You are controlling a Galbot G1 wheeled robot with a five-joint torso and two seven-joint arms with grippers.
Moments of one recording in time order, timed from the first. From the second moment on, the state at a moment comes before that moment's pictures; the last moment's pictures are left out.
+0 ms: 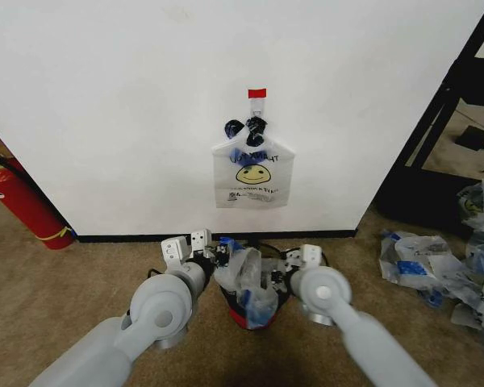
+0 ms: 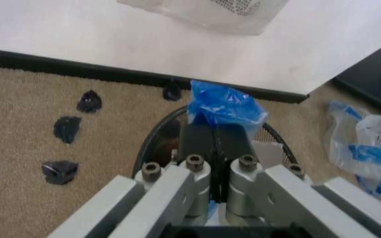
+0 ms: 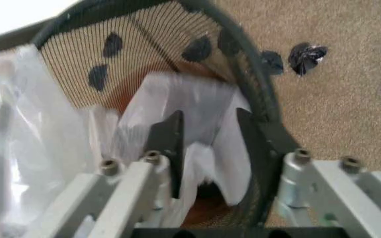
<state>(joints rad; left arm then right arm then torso) 0.90 -0.93 0.11 -2.20 -1.35 0.41 -0.90 -0.98 1.10 0.06 1.99 1.43 -0.73 0.97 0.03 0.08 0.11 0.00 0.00</state>
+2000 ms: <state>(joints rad) 1.00 -1.01 0.06 -2.26 -1.24 0.40 -0.87 -1.63 0.80 0.54 2.03 0.75 -0.08 -0.39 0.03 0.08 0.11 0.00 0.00</state>
